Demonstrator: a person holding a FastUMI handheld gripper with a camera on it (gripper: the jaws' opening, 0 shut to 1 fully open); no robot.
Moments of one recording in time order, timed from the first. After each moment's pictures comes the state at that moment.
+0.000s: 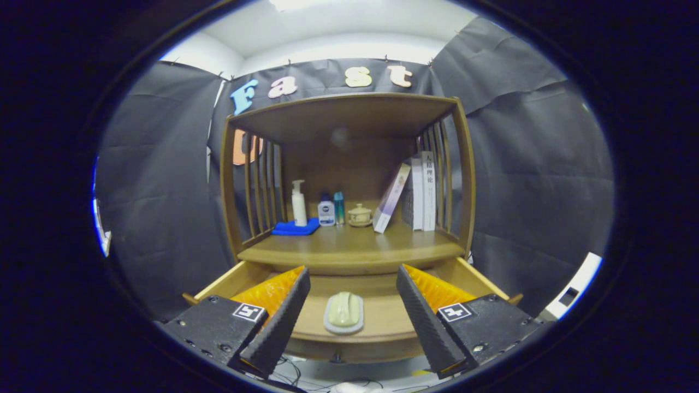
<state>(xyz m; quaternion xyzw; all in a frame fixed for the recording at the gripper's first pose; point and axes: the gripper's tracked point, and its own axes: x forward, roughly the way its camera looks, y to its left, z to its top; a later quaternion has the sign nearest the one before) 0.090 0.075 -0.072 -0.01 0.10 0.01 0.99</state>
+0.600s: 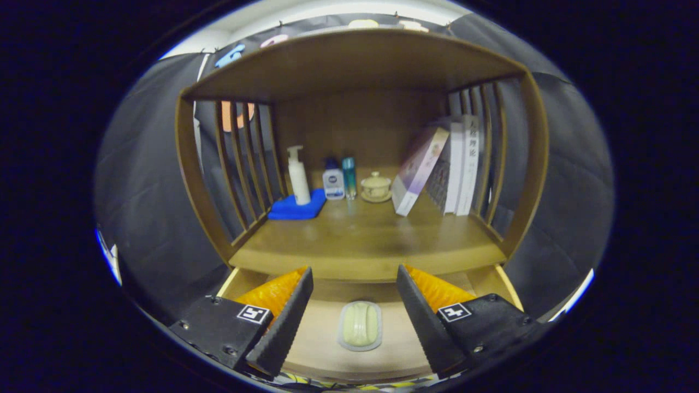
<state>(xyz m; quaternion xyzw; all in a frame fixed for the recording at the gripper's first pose) 0.202 0.115 -0.098 -0.01 0.29 0.03 0.96</state>
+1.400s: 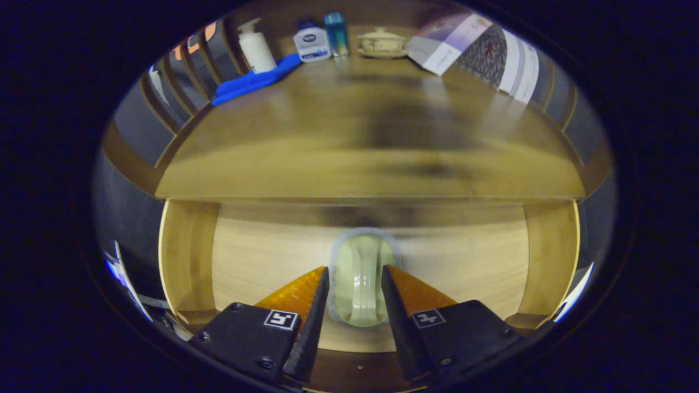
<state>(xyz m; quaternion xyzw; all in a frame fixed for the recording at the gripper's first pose) 0.204 0.100 -0.260 0.01 0.60 0.00 0.80</state>
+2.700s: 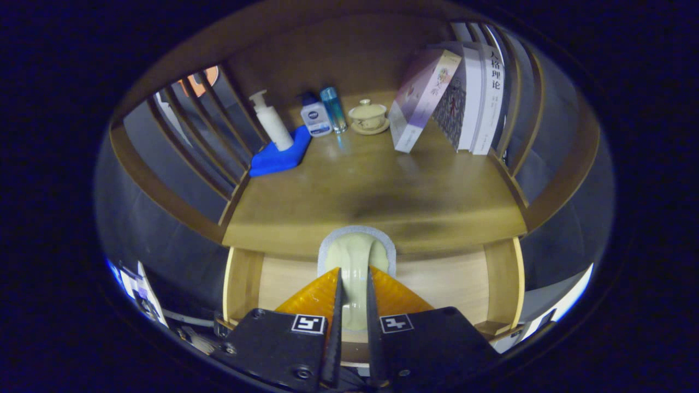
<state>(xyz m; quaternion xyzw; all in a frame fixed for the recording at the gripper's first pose) 0.237 0.080 -0.098 0.06 0.49 0.03 0.87</state>
